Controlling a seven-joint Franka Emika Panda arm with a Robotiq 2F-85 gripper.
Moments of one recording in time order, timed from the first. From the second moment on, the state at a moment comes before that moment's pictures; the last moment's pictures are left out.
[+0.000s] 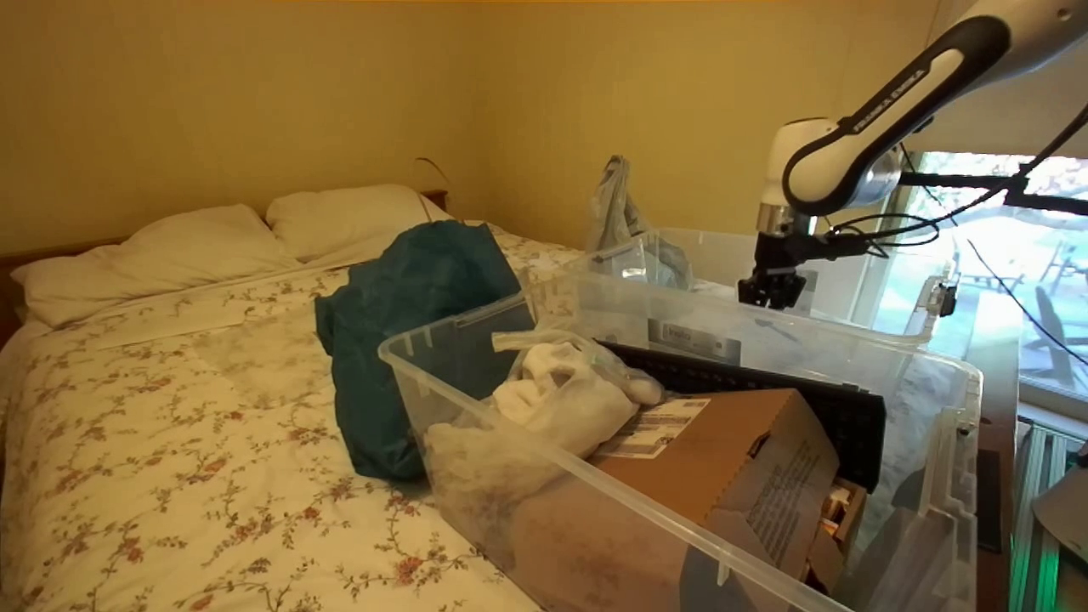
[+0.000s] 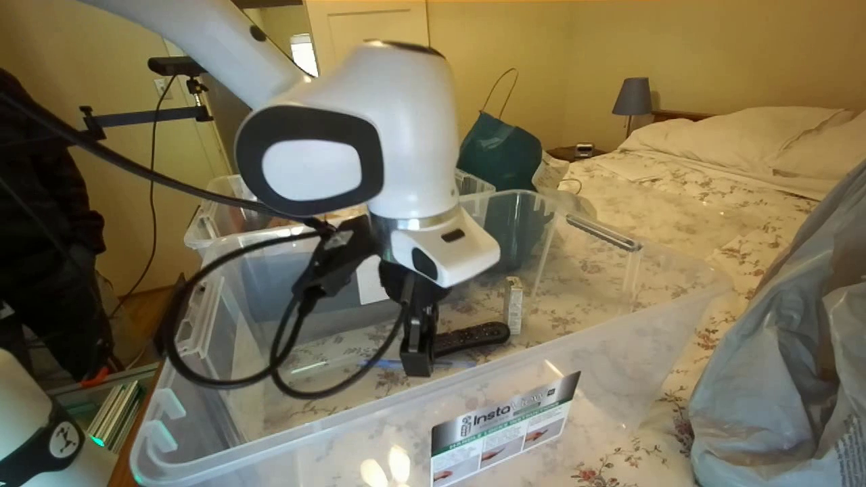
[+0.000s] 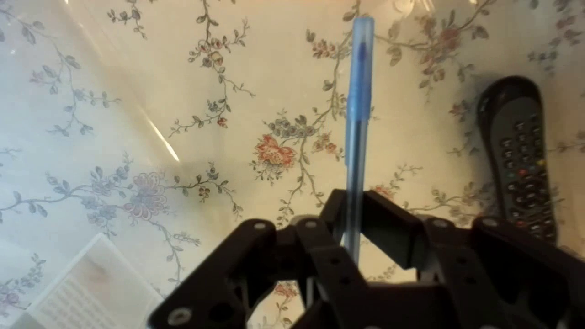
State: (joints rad) arm 0.01 0.01 -0.12 -2.48 0.04 2.48 0.28
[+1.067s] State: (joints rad) arm 0.02 -0.34 -0.02 -2.65 0.11 2.51 0.27
